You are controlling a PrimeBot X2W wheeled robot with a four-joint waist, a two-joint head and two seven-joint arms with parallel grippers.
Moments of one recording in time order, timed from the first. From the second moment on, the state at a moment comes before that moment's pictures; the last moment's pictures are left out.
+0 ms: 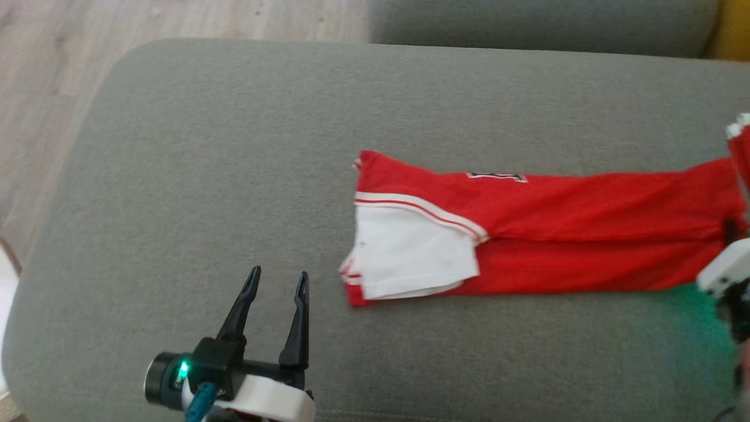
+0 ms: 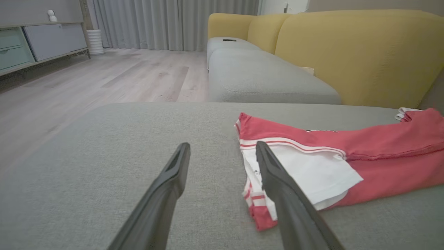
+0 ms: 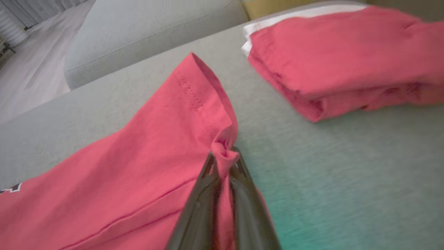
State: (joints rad) left arm 0.10 0.07 -0.37 0.00 -0.12 0.14 -0.25; right arm -0.45 -0.23 -0.36 0.83 0.23 0.12 0.14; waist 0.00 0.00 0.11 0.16
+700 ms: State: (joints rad) left arm 0.14 0.06 -0.36 0.02 -0.11 0.11 -0.25; right arm -0.27 -0.06 -0.14 0.29 0.52 0.12 0.39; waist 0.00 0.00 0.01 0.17
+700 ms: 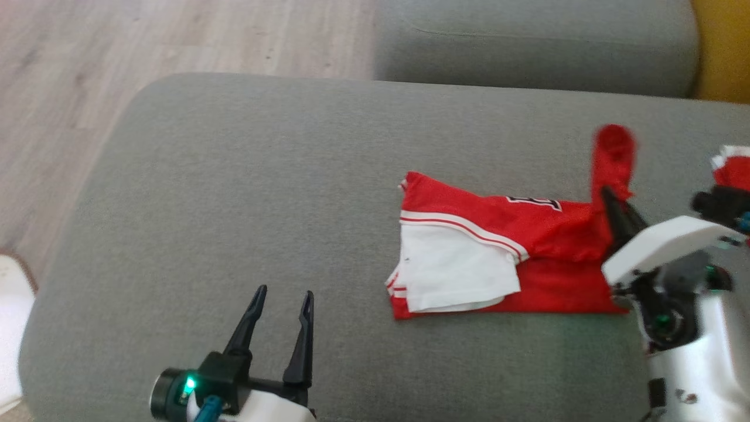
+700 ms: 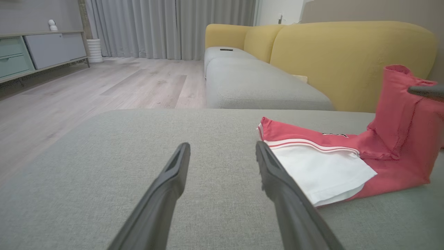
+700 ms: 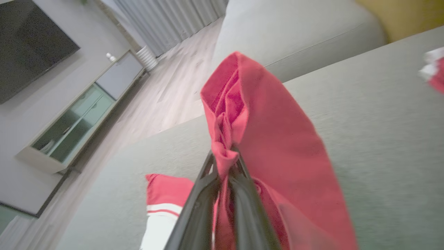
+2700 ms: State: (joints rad) left arm 0.24 0.08 -0.31 -0.03 -0.02 0.15 -0.25; right arm 0.12 -0.07 0.09 0.22 0.19 0.12 -0.25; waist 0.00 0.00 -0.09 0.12
